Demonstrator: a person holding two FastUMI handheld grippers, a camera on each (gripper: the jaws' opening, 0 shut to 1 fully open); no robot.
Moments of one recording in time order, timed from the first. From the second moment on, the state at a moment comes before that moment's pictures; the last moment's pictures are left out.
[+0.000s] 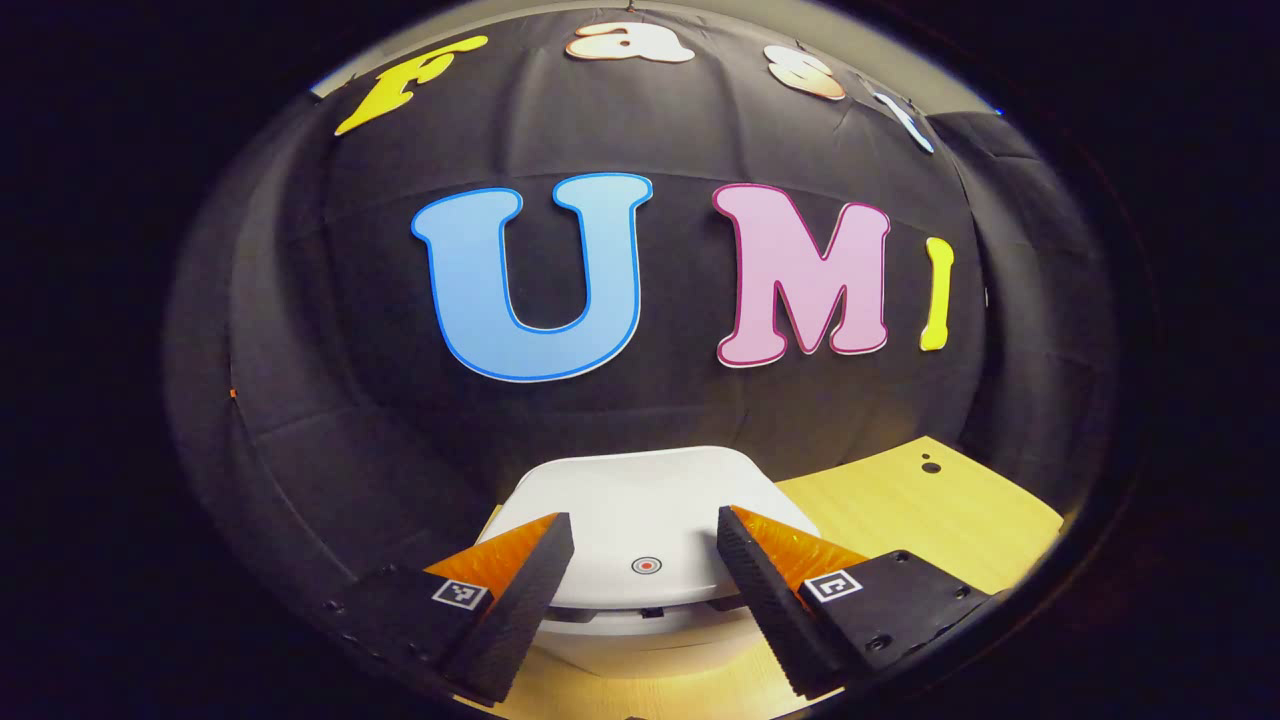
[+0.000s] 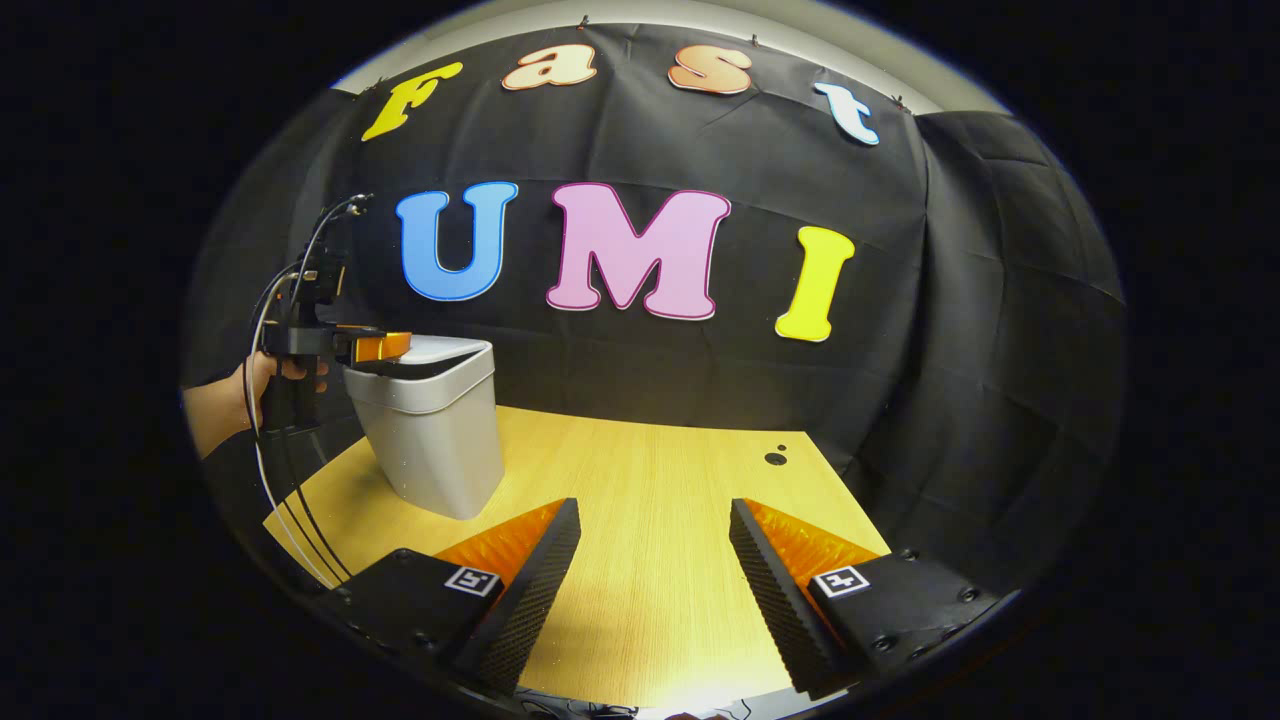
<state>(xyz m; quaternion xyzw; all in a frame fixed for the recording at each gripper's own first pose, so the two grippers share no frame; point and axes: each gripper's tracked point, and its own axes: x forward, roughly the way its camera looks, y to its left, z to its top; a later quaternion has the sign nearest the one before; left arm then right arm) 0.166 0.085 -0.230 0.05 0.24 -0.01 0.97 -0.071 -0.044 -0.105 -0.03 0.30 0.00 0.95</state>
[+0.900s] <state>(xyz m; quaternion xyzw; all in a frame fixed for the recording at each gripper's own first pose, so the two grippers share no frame) 0.137 0.076 -0.239 0.02 0.22 0.00 0.98 -0.103 -0.042 -0.112 -0.02 0.30 -0.01 0.95</state>
